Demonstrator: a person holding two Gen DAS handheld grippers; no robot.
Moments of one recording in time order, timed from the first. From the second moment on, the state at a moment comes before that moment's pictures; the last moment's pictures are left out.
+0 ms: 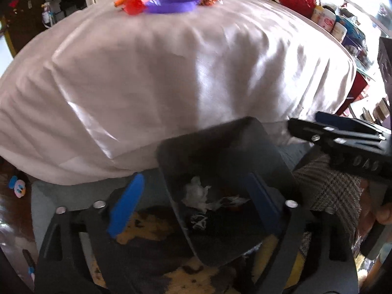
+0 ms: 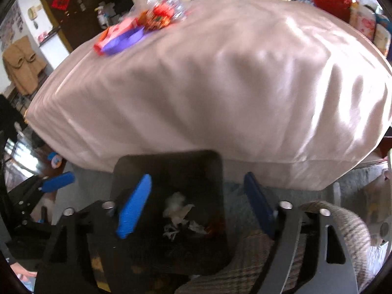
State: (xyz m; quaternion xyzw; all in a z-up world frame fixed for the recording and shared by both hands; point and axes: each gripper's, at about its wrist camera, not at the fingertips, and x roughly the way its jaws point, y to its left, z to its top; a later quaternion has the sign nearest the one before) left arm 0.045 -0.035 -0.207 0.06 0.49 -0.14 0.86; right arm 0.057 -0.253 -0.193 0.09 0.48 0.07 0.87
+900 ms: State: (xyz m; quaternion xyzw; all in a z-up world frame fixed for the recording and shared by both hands) left arm 0.114 0.006 -0.128 0.07 0.41 -0.09 0.90; right arm 0.138 -0.230 -0.105 0.06 0.39 0.11 0.91
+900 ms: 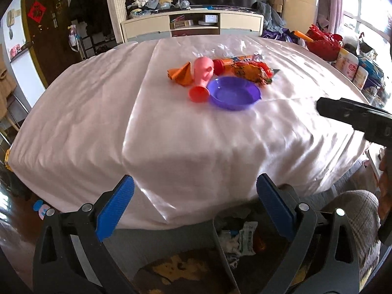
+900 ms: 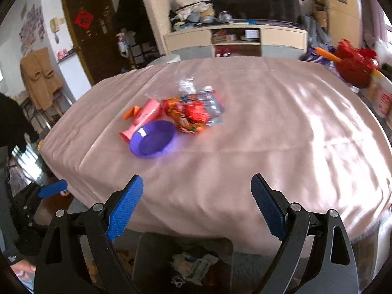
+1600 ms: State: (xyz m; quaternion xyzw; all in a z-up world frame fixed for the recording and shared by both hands) left arm 0.176 0.009 -0.120 0.07 0.40 -0.10 0.91; right arm 0.224 -0.183 -0.132 0.09 0.43 0.15 0.88
